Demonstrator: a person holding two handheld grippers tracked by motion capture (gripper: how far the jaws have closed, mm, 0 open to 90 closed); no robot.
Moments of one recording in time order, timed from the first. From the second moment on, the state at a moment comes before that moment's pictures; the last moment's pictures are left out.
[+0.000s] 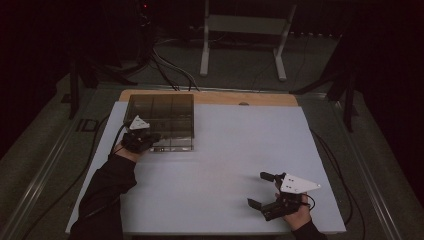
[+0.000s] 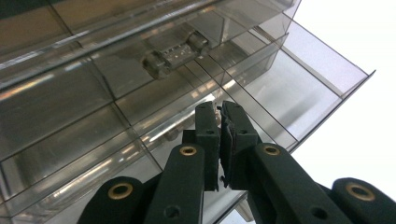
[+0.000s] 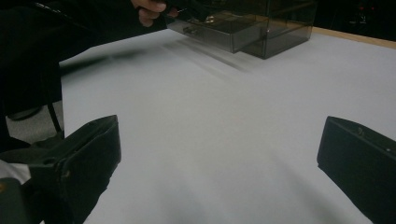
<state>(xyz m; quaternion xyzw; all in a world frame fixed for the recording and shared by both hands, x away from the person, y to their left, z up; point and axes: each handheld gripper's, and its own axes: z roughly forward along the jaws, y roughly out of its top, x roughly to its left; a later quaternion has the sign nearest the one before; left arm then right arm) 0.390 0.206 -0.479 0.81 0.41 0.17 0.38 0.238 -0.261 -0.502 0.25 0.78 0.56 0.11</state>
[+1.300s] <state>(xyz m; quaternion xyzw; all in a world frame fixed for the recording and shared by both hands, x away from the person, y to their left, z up) 0.380 0.203 -0.457 0.78 0.43 0.19 0.41 0.238 -0.261 -0.502 0.25 0.78 0.56 0.11</state>
